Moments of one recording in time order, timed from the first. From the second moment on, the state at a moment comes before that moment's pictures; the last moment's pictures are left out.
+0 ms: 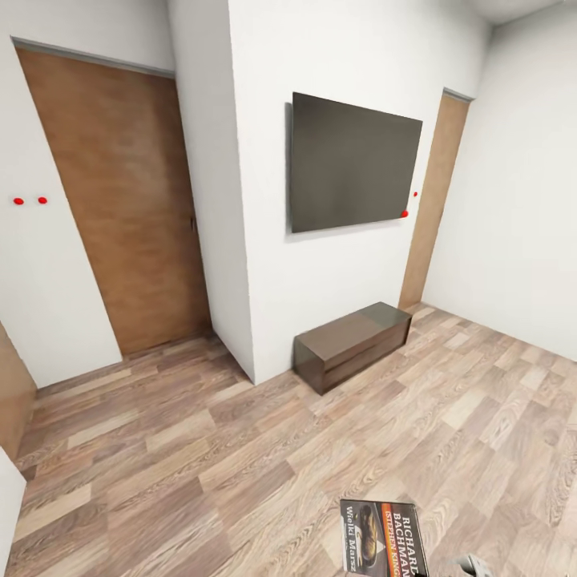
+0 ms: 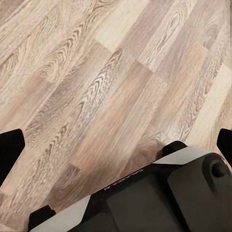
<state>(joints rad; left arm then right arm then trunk) -0.33 -0.02 -0.38 -0.16 0.19 -0.13 -0.36 -0.43 -0.34 0.05 -0.03 -0.40 0.08 1.04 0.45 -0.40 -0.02</state>
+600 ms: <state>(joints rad) -0.33 -0.01 -0.38 -0.16 0.19 -0.13 -0.36 -0.43 -0.34 0.05 -0.03 -0.40 0.08 1.04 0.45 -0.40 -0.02</state>
